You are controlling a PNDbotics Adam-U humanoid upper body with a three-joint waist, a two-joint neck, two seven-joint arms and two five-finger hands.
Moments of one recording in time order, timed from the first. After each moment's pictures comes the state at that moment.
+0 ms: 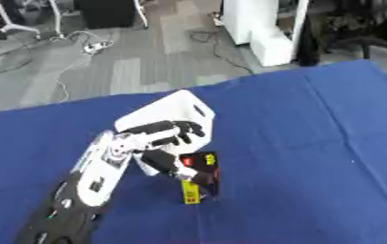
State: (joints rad) left arm -0.53 0.21 -0.25 -1.41 -0.64 -0.03 -0.70; right arm -0.15 -0.58 0.03 -1.99 -1.16 -0.48 0.41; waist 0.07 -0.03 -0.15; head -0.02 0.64
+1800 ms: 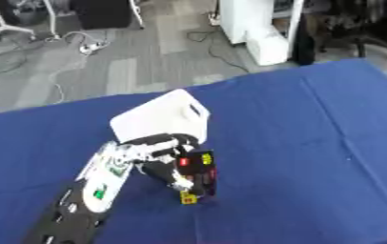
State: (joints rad) left arm -0.52 0.19 -0.26 -1.31 -0.67 -0.06 -0.69; right arm -0.15 -0.58 0.03 -1.99 -1.17 -0.48 0.41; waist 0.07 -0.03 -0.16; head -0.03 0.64
